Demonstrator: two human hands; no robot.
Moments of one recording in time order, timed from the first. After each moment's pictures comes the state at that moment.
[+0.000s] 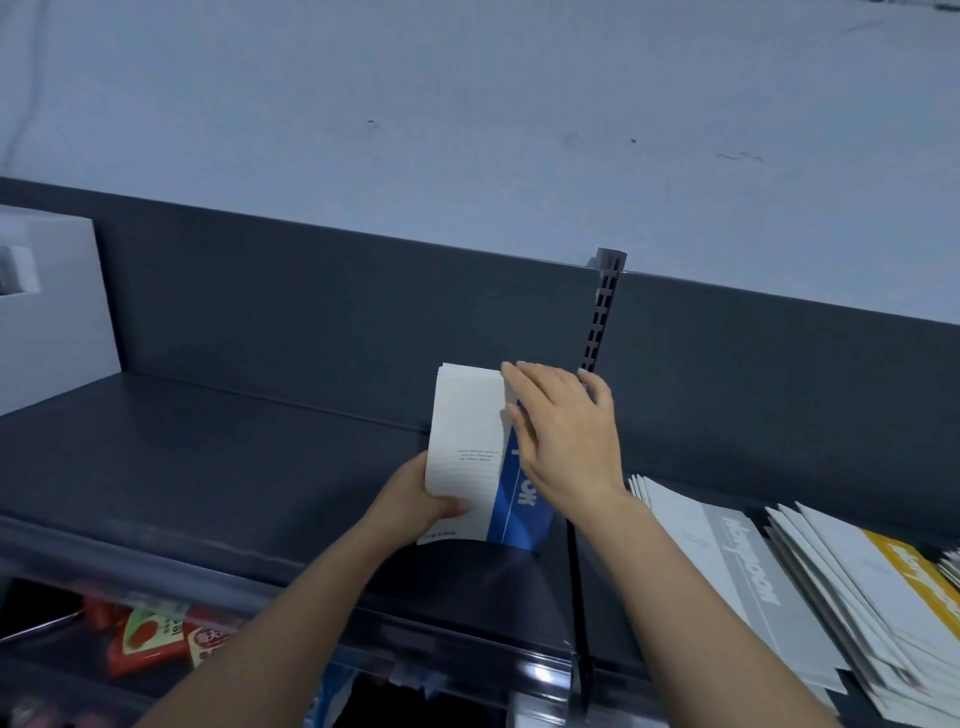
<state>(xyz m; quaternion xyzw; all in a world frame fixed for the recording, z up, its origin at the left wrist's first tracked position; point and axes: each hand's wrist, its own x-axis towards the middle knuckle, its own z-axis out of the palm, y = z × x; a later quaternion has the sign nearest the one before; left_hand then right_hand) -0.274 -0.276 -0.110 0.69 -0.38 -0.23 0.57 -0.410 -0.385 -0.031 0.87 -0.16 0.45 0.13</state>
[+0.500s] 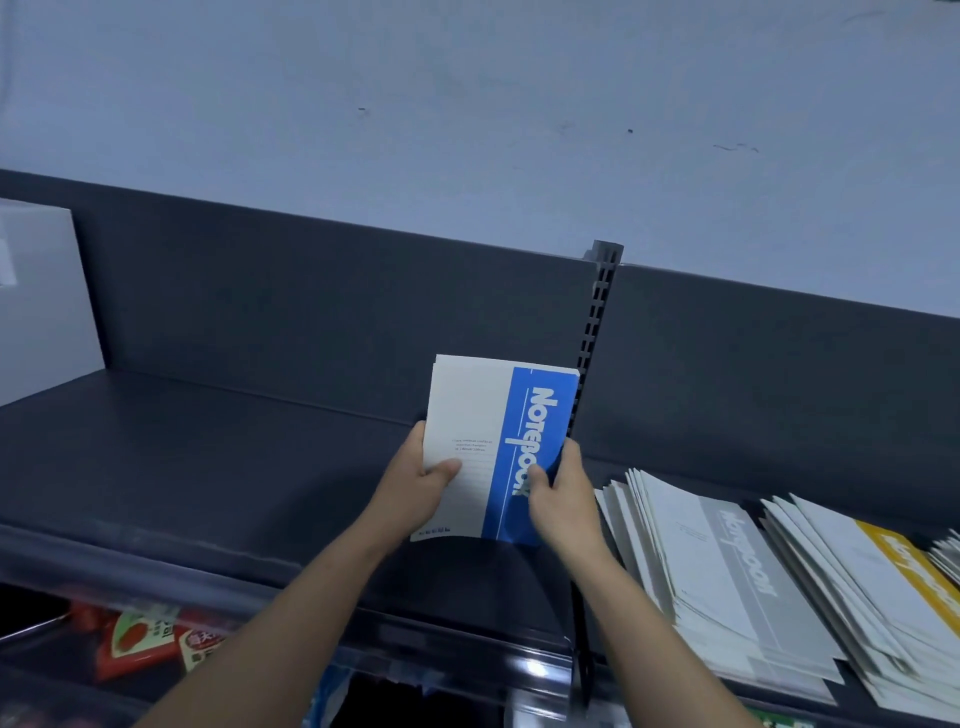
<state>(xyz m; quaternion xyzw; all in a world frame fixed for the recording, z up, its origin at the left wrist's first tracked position) -0.284 -0.281 -0.100 0.65 -0.38 -0.16 0.64 -0.415 -0.381 -0.086 0.76 -0.36 0.34 -0.42</state>
